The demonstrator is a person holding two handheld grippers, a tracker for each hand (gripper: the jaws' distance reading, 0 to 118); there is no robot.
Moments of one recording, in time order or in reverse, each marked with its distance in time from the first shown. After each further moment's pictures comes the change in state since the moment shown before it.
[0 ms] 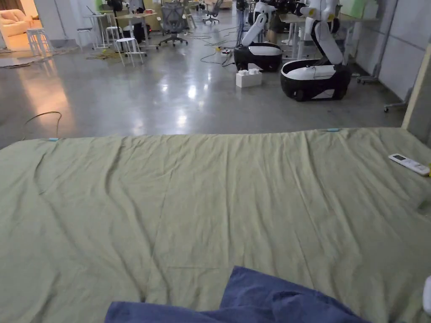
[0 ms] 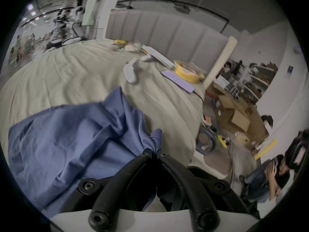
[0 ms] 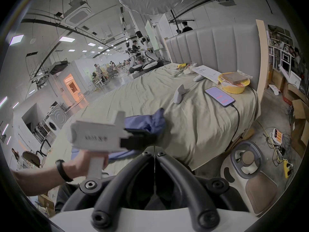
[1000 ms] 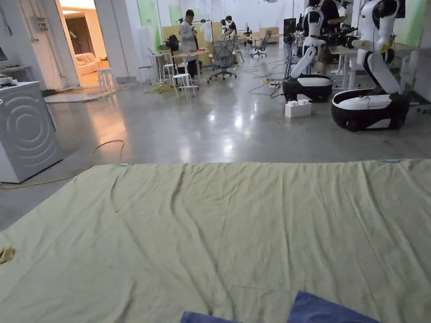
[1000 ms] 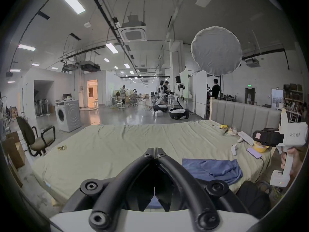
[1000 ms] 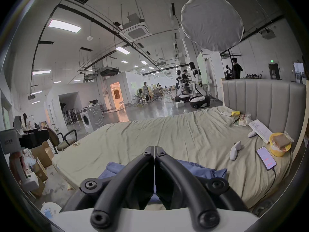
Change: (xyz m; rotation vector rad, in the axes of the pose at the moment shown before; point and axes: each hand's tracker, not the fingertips) left arm 0.092 -0.144 0.397 0.690 1.029 0.205; right arm -0.117 0.056 0.002 0.308 0.385 0.295
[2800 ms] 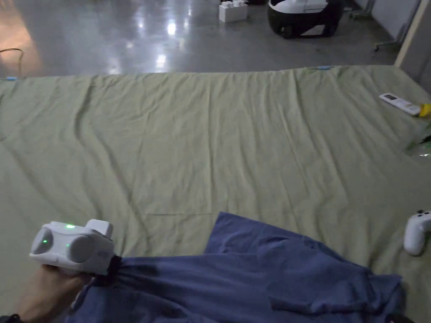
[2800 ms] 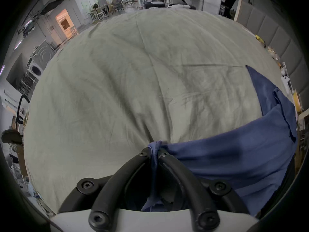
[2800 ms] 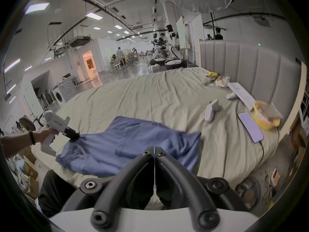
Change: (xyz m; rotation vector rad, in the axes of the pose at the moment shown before) left arm -0.031 -0.150 -0.442 -1.020 -0.055 -0.128; right arm 0.085 -0.045 -0.079 -0.385 -0.237 -0.029
